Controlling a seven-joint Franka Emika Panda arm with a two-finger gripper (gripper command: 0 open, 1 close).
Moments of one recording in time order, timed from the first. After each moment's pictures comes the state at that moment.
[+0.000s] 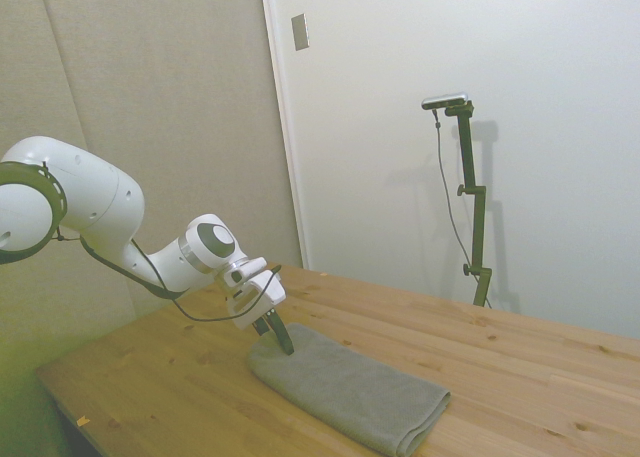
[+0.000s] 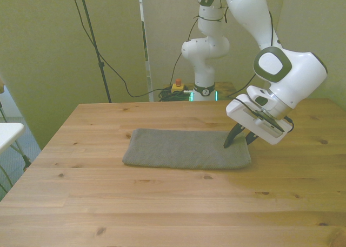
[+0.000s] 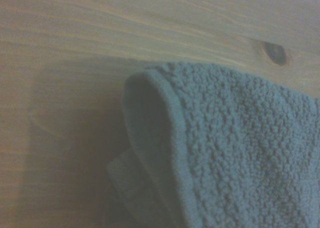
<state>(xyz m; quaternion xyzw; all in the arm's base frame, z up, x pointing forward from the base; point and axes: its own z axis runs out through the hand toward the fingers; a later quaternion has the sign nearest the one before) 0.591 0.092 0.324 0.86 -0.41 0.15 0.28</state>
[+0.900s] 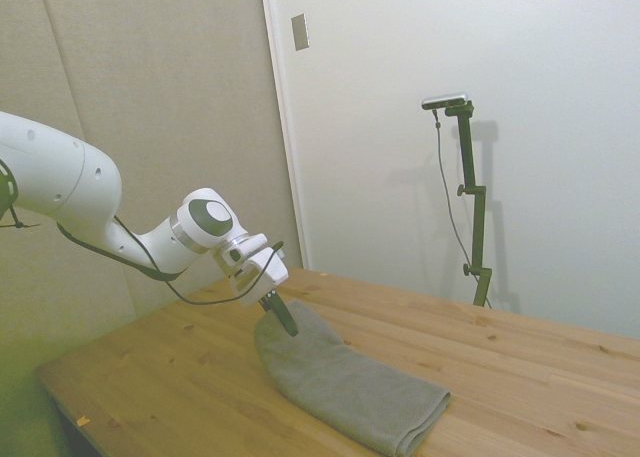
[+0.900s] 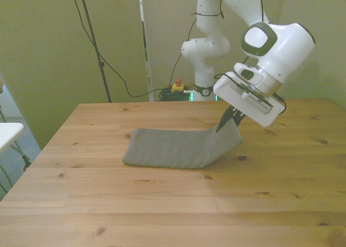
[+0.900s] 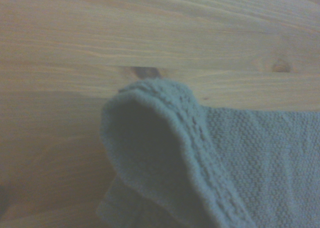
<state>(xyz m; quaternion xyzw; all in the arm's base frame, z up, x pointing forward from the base) 0.569 0.037 0.402 0.84 -0.46 0.18 0.24</state>
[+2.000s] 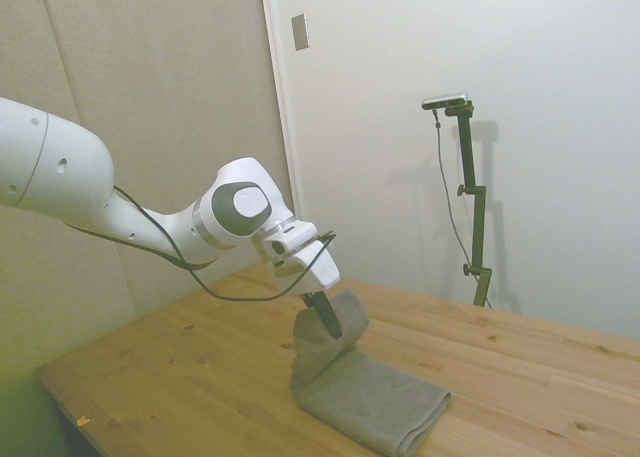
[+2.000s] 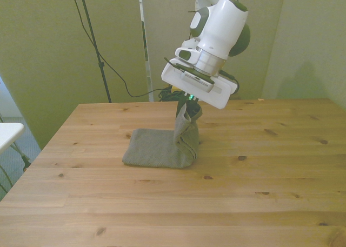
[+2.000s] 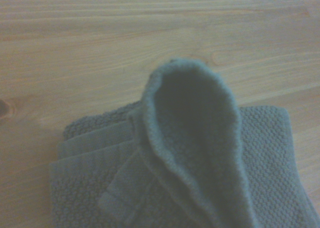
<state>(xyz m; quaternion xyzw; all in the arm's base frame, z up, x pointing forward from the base) 0.545 -0.098 0.449 0.82 -0.52 0.17 0.16</state>
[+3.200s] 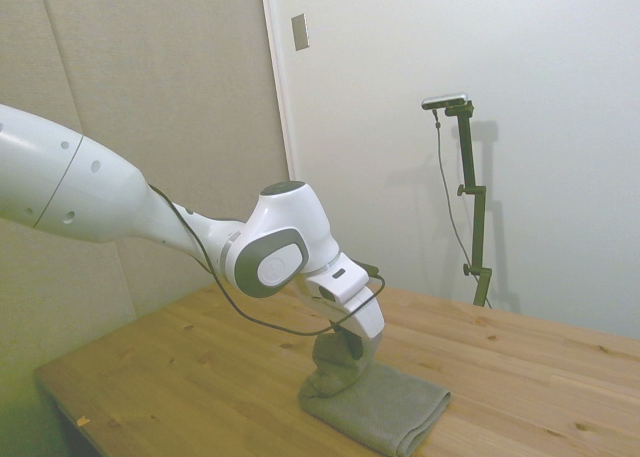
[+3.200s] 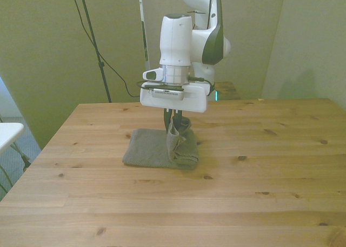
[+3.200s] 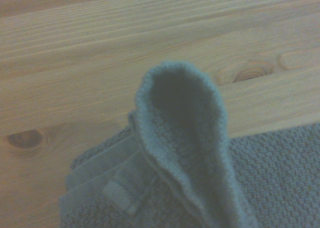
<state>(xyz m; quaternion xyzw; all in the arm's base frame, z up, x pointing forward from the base) 0.541 -0.174 0.411 0.84 -0.51 0.15 -0.03</state>
